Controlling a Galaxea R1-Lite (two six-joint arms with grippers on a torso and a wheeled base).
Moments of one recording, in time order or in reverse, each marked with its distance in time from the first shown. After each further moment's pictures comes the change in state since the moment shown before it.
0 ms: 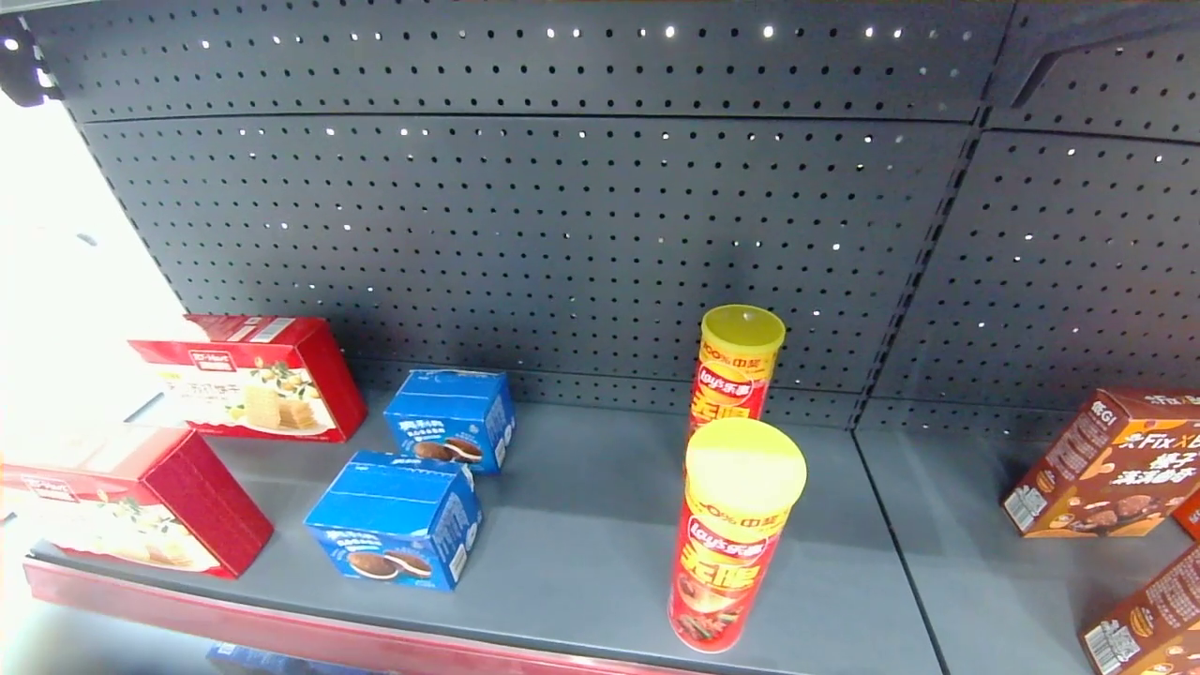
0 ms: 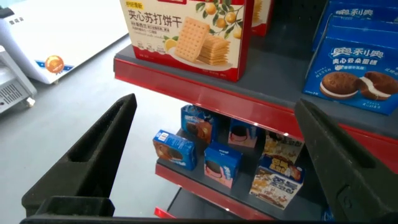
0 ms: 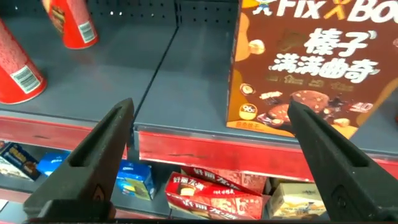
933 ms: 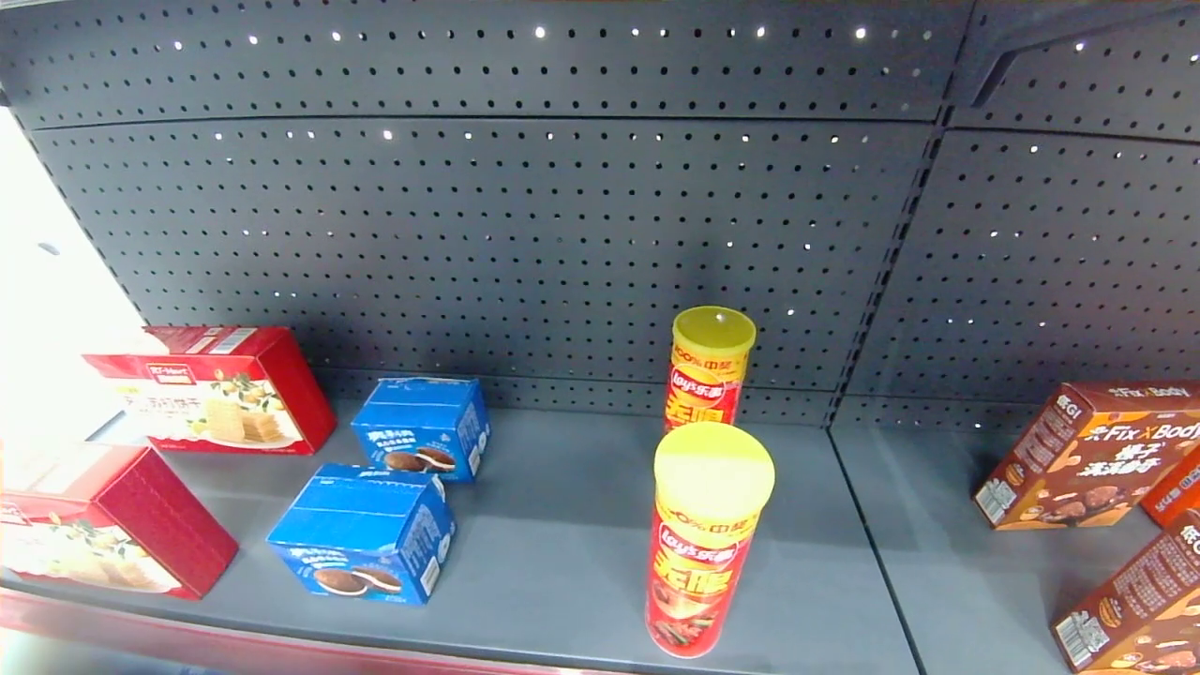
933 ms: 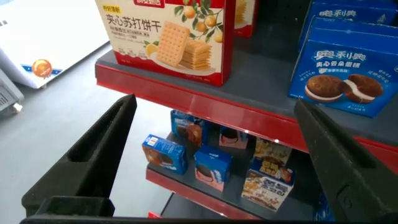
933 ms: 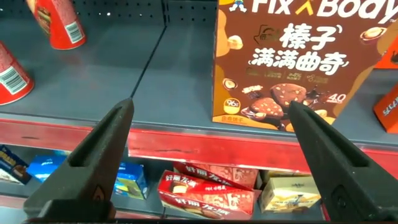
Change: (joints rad) left arm 0.000 0.000 0.000 0.000 0.001 0.003; right arm -0.001 0.000 0.000 0.000 0.000 0.000
